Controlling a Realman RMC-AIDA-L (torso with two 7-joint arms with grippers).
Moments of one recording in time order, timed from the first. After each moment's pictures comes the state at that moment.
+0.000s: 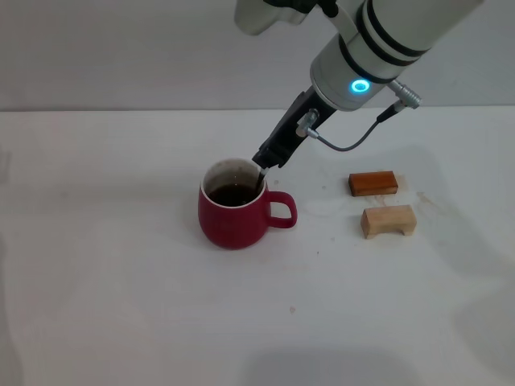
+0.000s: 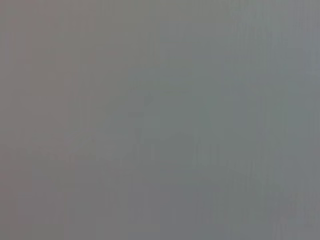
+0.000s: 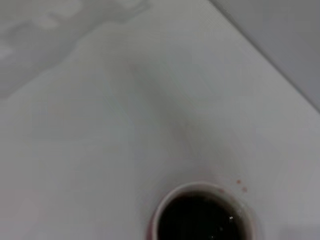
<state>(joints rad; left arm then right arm) -0.50 -2.04 -1.27 -0.16 2.11 1.12 -0.02 1.19 2.06 1.76 0.82 -2.48 1.32 -0.68</state>
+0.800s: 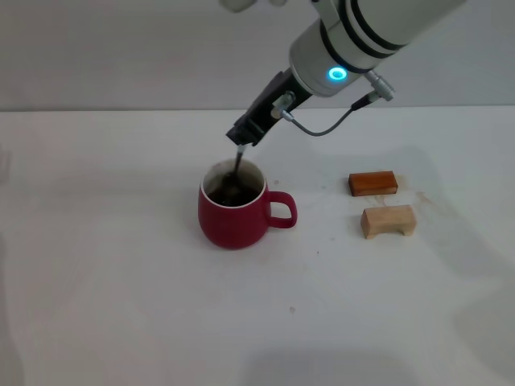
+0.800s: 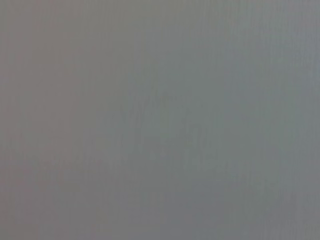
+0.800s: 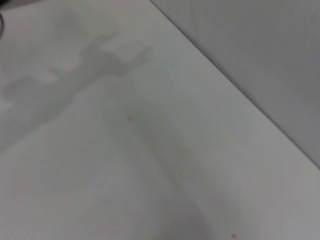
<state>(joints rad) -0.50 -2.04 -1.27 -0.16 2.11 1.13 -0.02 1.19 2.07 1.74 0.81 -2.42 1.19 -0.66</state>
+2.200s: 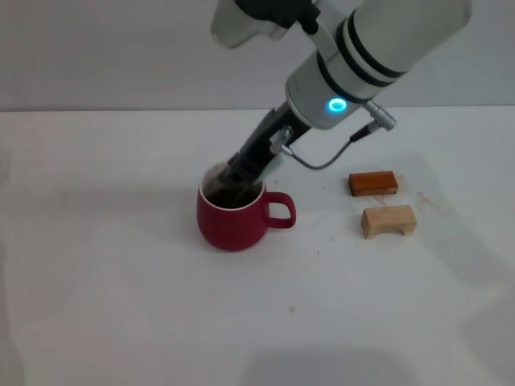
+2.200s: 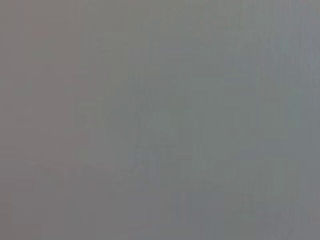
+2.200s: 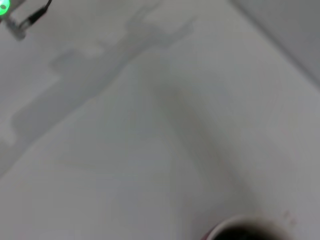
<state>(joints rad) -0.49 -2.04 -1.27 -0.18 2.11 1.16 -0.02 1.14 2.07 1.67 0.88 -2.34 1.25 -0.67</state>
